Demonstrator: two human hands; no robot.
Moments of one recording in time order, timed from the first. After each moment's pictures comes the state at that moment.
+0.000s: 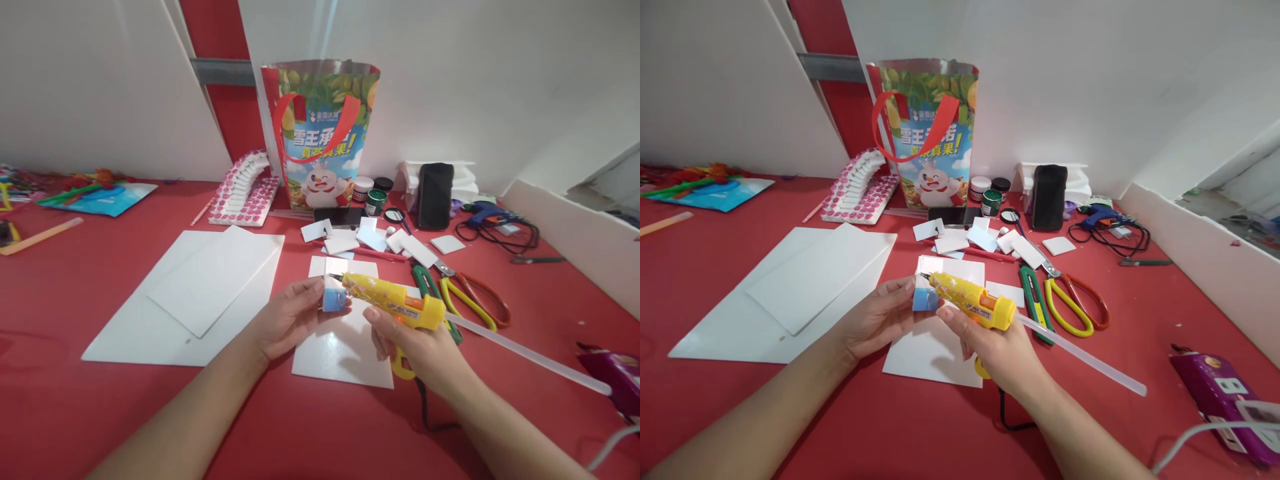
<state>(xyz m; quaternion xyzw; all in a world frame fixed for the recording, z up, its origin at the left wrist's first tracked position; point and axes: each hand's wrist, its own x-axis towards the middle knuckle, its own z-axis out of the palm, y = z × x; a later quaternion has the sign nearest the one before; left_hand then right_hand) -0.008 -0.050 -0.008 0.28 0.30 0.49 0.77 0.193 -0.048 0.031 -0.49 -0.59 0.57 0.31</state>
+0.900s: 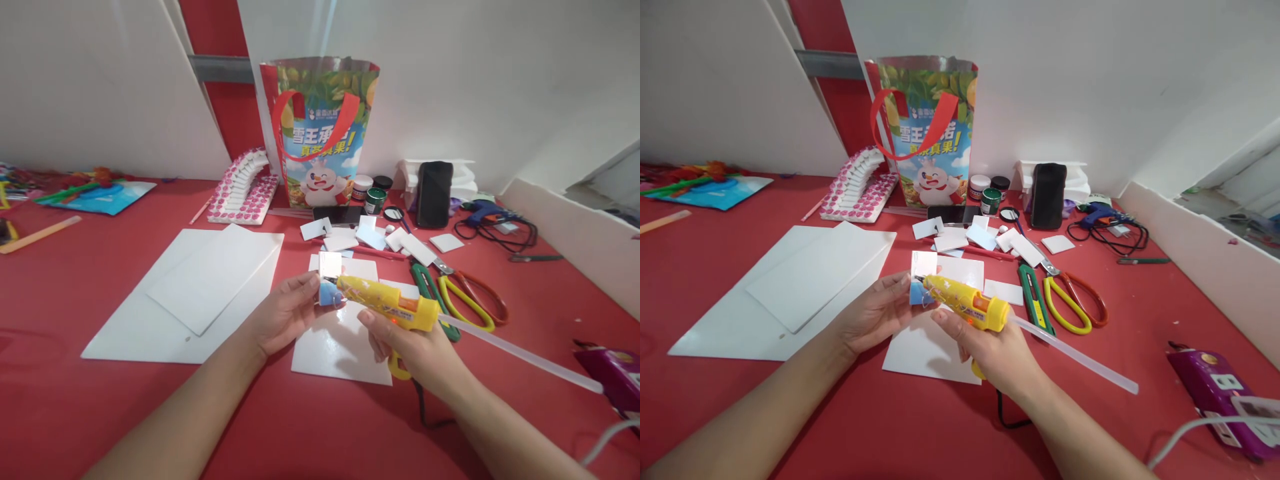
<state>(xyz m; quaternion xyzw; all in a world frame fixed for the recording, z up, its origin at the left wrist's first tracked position) -0.010 -0.047 -0.015 0.26 0.28 0.53 0.76 0.188 -0.054 0.035 -0.51 -0.57 0.57 0.30</state>
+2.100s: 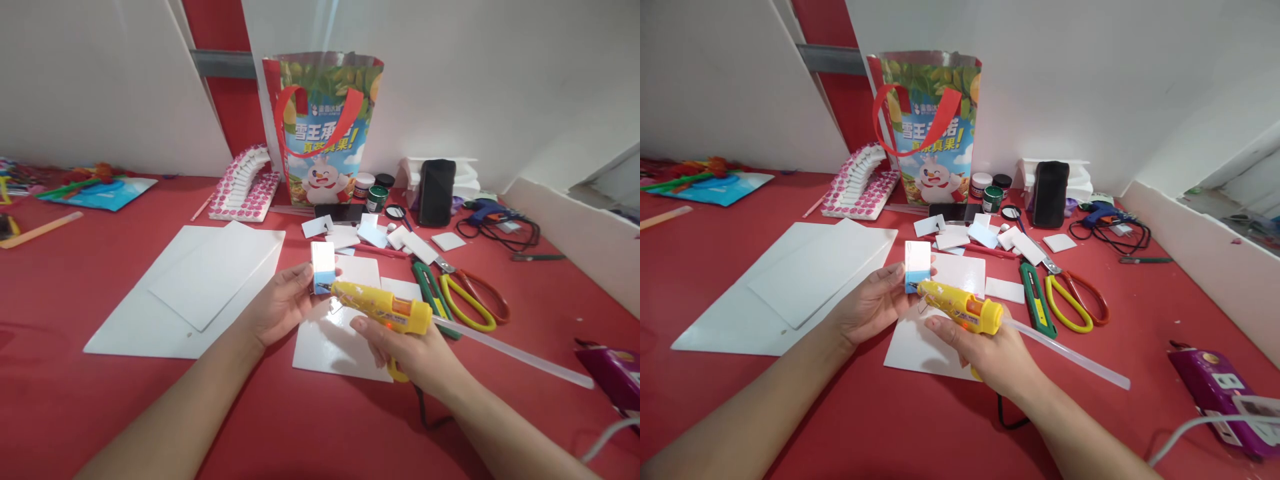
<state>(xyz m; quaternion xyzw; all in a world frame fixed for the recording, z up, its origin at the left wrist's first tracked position) -0.018 -0.044 -0.015 0.24 0.28 0.56 0.74 0.186 -0.058 0.038 -0.52 -0.57 0.58 0.25</state>
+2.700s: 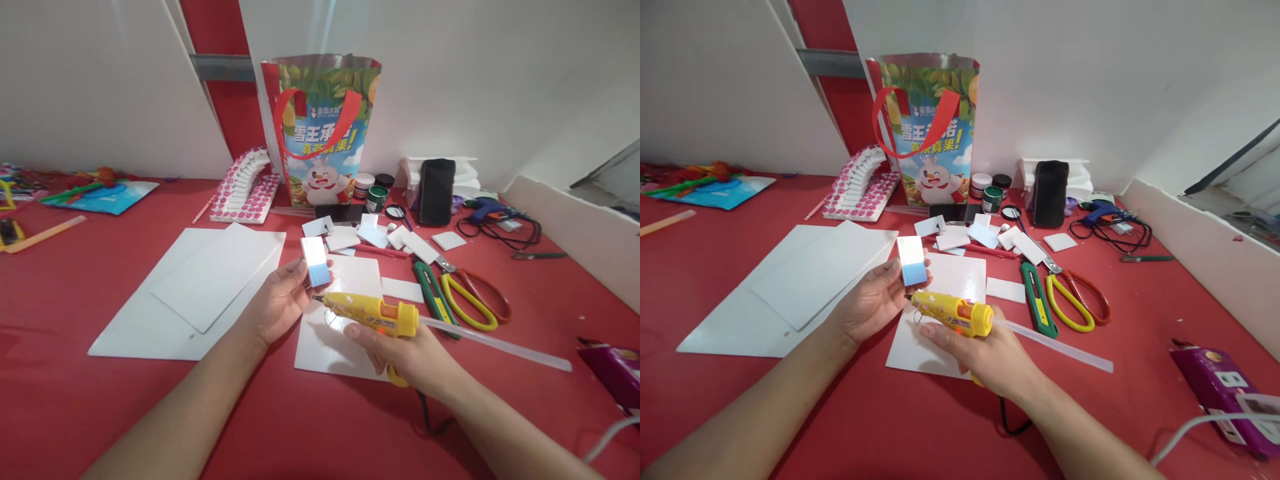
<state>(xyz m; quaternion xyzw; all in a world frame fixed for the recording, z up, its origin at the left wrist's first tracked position) -0.017 -0.040 -0.013 0.23 0.31 0.61 0.69 0.189 -0.050 0.025 -0.43 -0.60 0.64 0.22</state>
